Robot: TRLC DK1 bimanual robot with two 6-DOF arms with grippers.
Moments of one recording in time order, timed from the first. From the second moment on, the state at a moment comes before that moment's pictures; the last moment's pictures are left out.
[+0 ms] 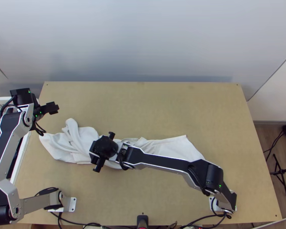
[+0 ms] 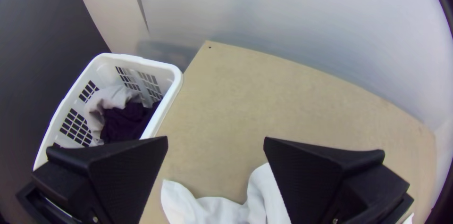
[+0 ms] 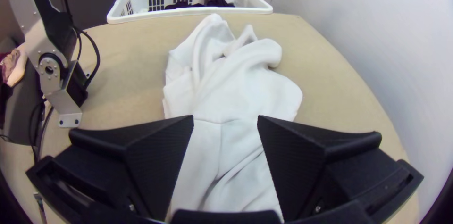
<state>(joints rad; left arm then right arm) 0.22 1.33 1.16 -0.57 -0.20 -0.10 1.23 2.12 1.64 -0.05 0.09 -0.12</state>
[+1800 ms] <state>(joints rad) 0.23 1.36 1.21 -0.66 -0.14 -0.10 1.05 1.95 1.53 -0.06 0.09 0.10</state>
